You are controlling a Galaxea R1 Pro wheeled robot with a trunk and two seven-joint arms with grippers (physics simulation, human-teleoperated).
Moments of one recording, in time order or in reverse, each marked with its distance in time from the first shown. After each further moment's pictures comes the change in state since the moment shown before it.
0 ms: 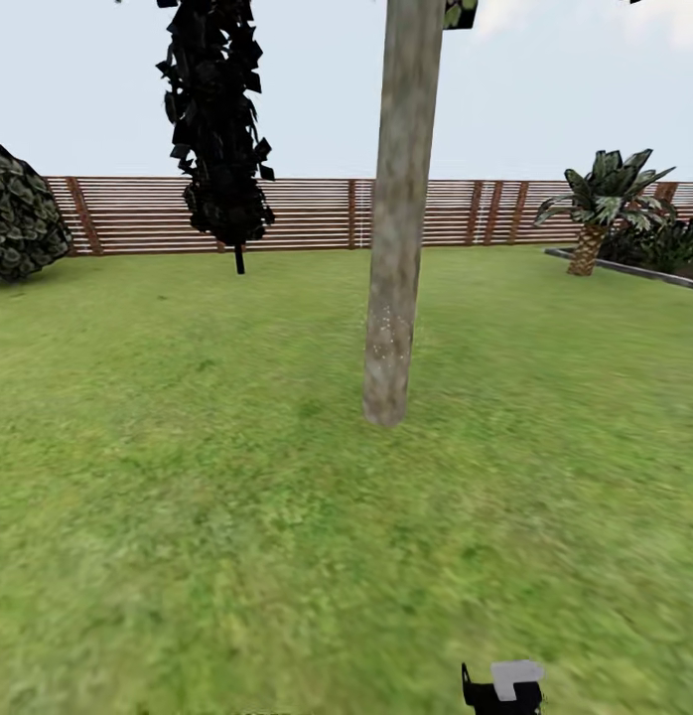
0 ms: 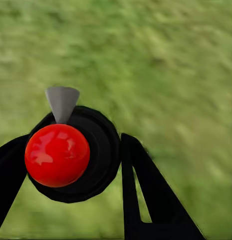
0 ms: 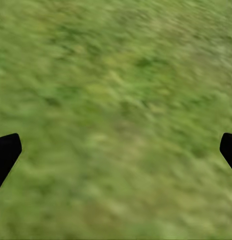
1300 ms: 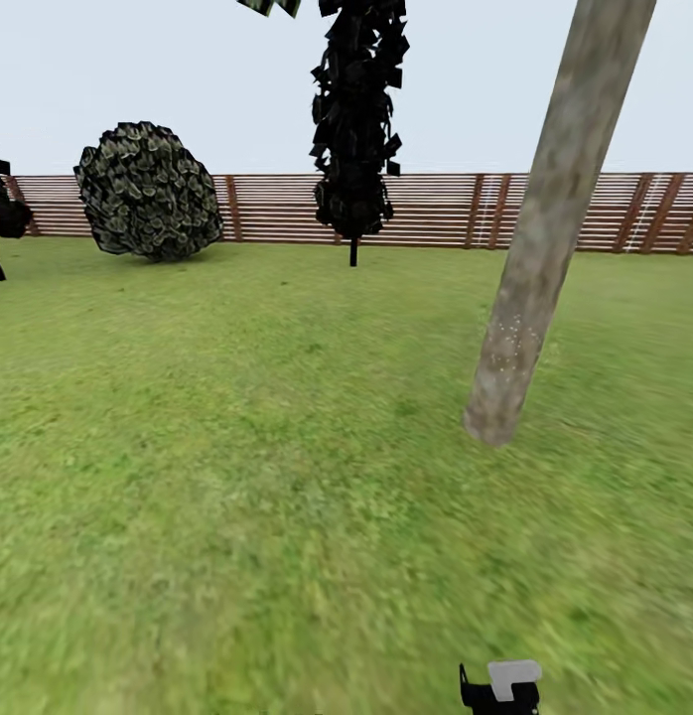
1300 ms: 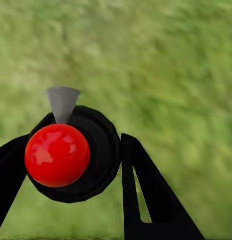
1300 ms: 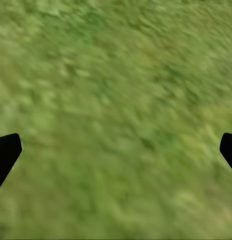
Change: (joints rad) left arm 0.000 0.000 0.000 0.000 0.000 0.000 0.000; right arm 0.000 0.006 0.001 0.002 0.001 0.001 0.000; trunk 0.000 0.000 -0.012
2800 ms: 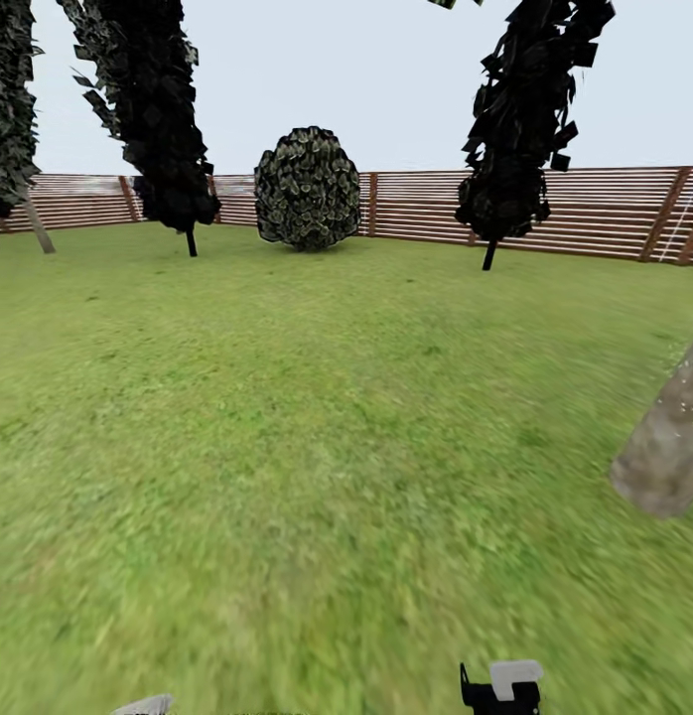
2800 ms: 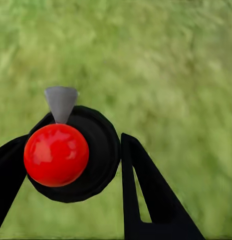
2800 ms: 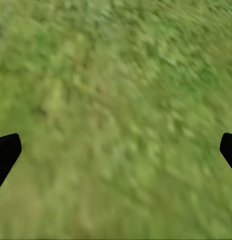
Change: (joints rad) left arm -0.017 0.043 -0.005 -0.209 0.008 0.137 0.072; right arm 0.000 -0.002 0.000 -0.001 0.000 -0.001 -0.001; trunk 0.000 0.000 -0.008
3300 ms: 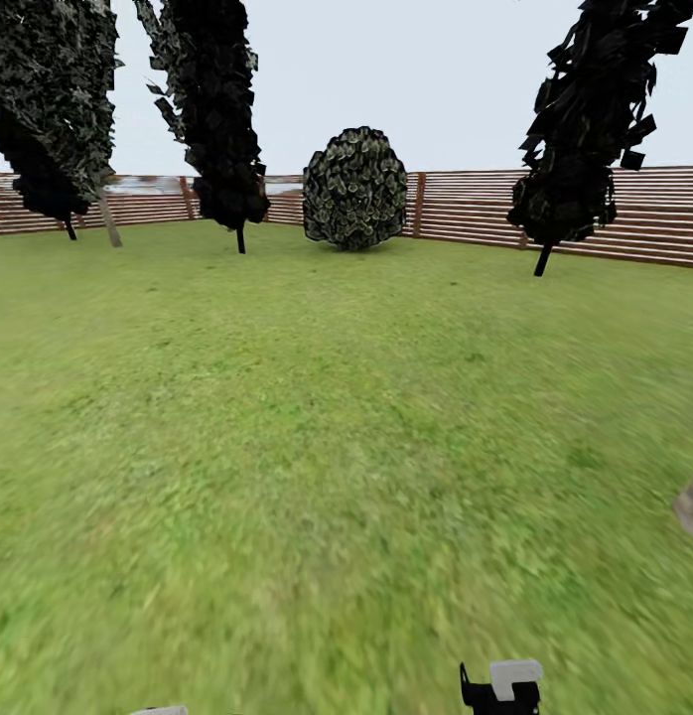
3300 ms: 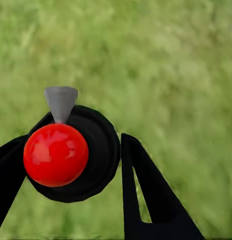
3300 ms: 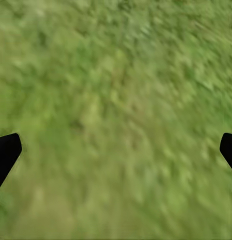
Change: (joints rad) left arm 0.010 -0.012 -0.025 -0.004 -0.124 0.021 0.015; right arm 0.000 0.000 0.000 0.000 0.000 0.000 0.000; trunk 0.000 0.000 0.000
